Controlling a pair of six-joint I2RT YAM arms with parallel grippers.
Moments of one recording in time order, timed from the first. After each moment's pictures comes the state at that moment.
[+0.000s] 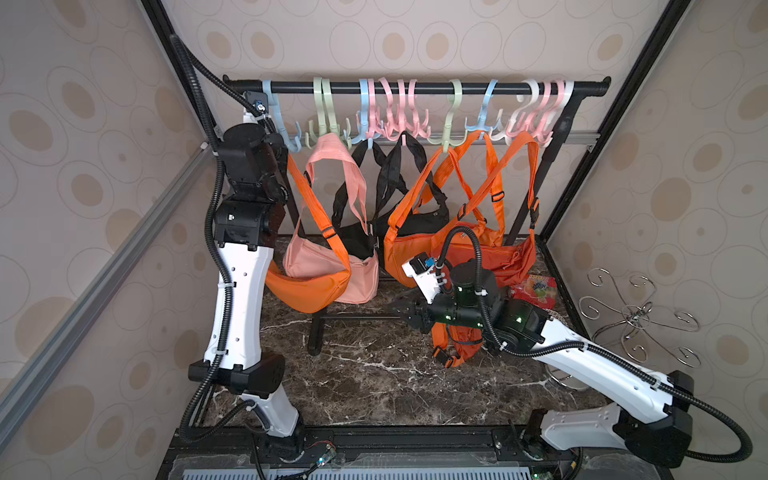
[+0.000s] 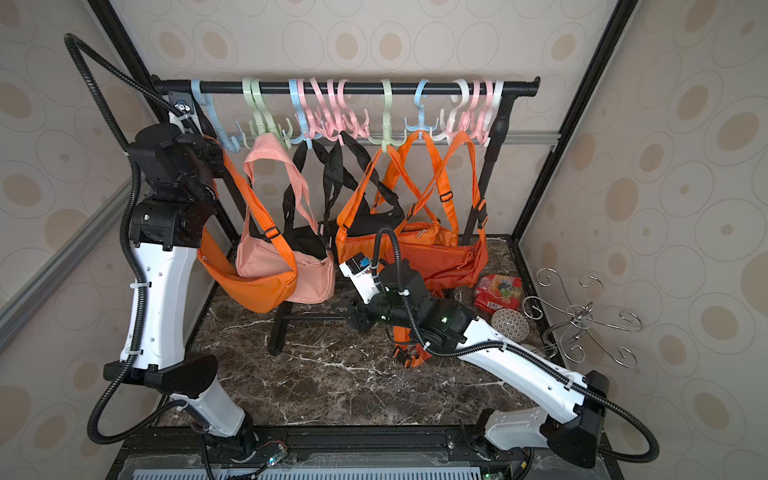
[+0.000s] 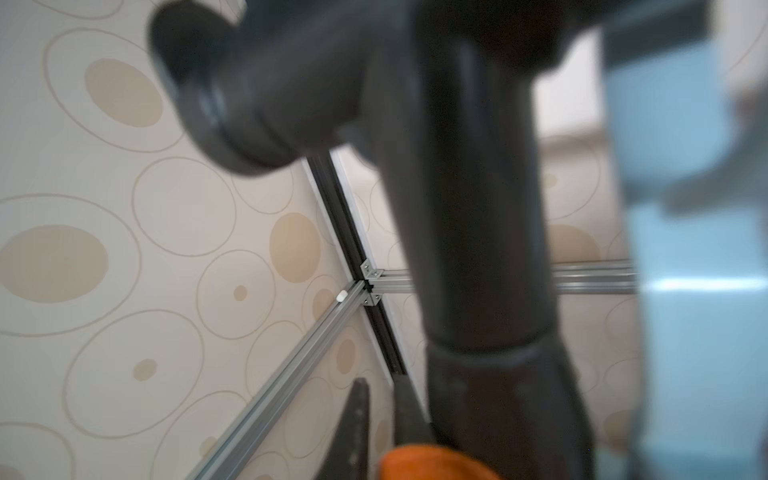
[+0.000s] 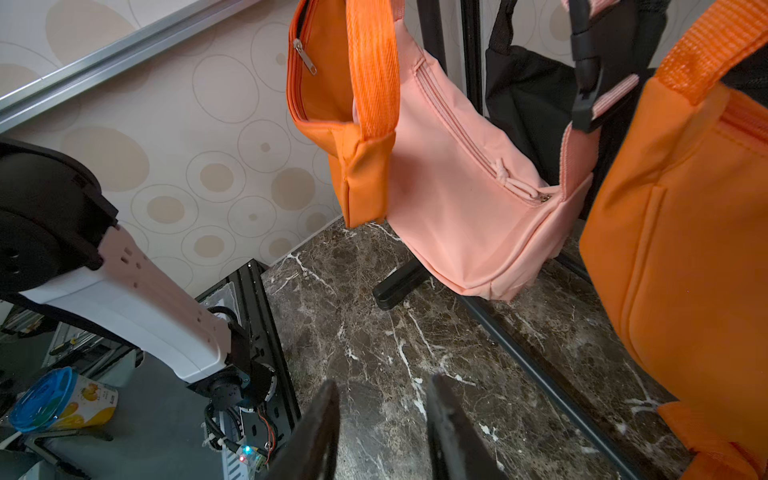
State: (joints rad) left arm -0.16 1.68 2.35 -0.60 -0.58 0.32; right arm 0.94 1.26 1.29 -0.39 -0.19 0.25
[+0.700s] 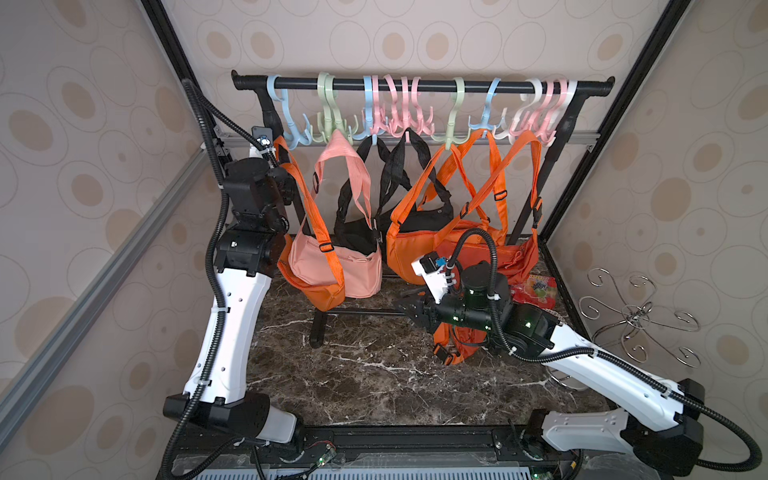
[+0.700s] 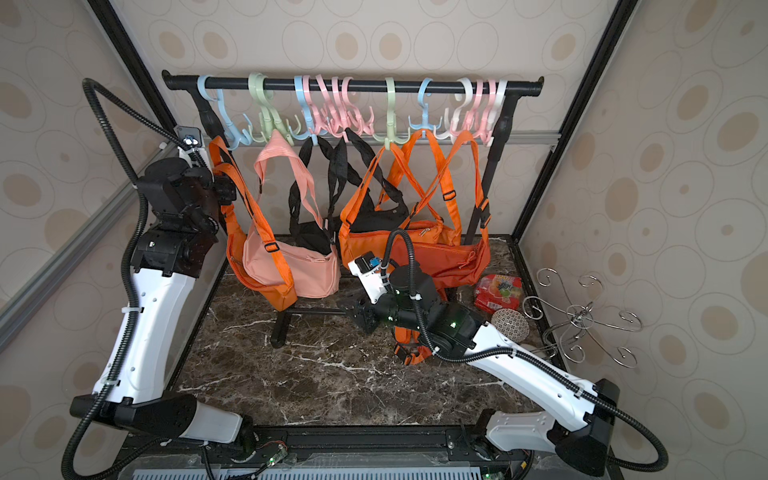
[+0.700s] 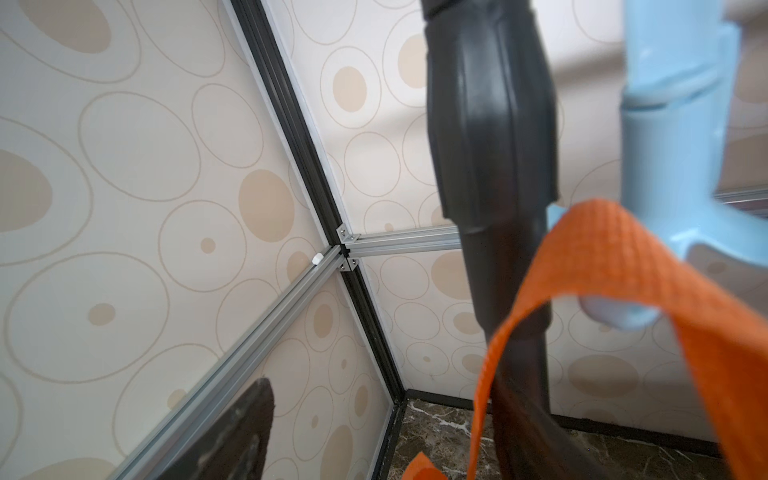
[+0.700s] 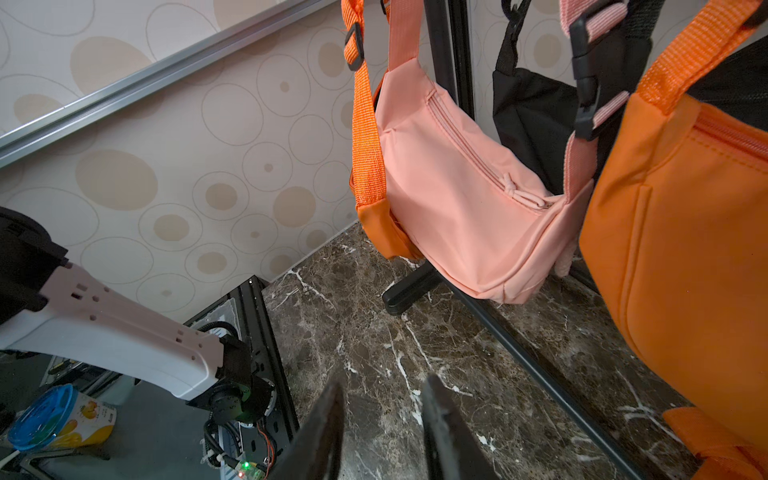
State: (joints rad) left arm -0.16 1.43 1.90 -0.43 -0.53 0.29; right arm 0.92 1.21 1.24 -0.34 -0.18 0.26
